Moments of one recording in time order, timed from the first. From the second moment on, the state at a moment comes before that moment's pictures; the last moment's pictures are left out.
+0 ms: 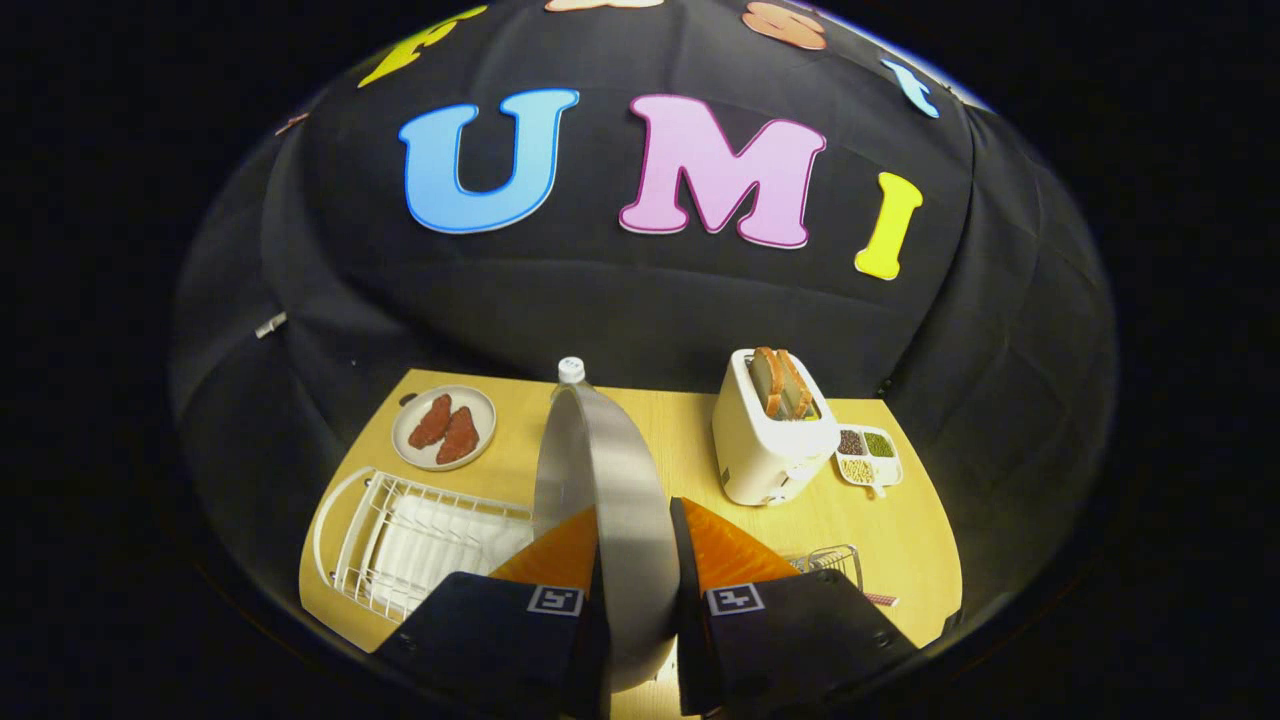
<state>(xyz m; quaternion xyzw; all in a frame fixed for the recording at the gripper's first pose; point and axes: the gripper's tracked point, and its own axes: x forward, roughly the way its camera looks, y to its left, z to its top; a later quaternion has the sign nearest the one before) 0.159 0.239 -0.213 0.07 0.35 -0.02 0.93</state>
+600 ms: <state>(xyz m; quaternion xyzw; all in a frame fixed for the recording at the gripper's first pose) 0.059 0.134 -0.161 0.22 0.30 0.06 0.93</state>
